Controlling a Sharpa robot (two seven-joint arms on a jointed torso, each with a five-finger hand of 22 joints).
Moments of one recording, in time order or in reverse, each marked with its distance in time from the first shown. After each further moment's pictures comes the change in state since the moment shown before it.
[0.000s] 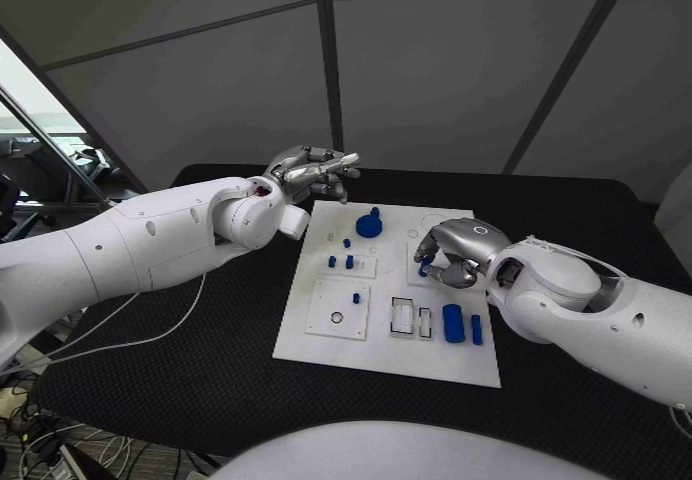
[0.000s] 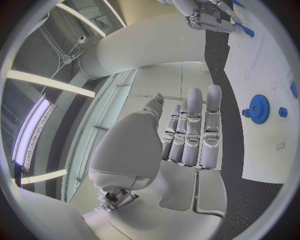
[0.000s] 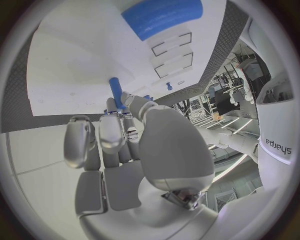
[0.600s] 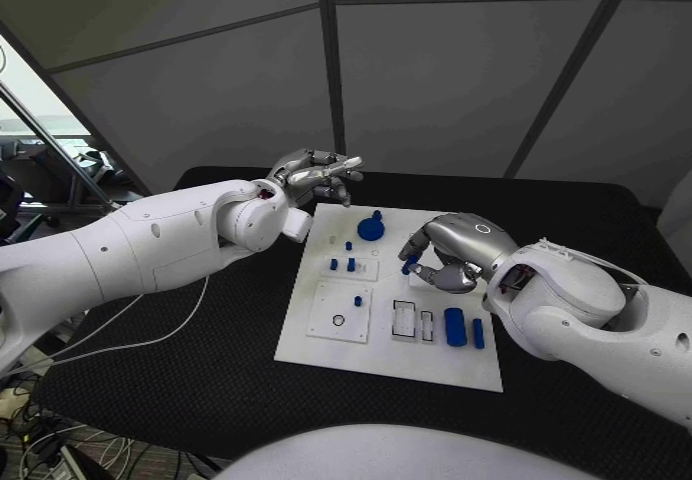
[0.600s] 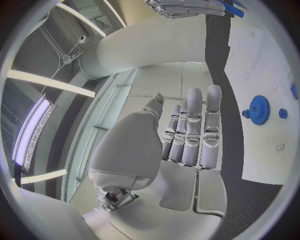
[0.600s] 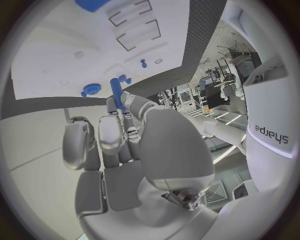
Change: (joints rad) left arm 0.000 0.007 0.000 -0.003 0.000 0.001 -0.001; left_hand 0.000 0.000 0.000 0.000 0.000 -0.004 0.004 0.002 0.000 -0.003 -0.003 0.000 0.000 0.000 0.000 0.000 -0.001 0.000 0.000 0.000 -0.004 -0.001; right arm 0.016 -0.044 0.019 0.196 0.022 -0.057 -0.012; right_hand 0.000 0.000 0.000 0.000 0.007 0.000 0.000 0.000 -0.002 0.000 0.000 -0.002 0.002 0.000 0.000 0.007 0.004 -0.016 0.004 -0.004 0.004 0.000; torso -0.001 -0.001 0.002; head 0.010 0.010
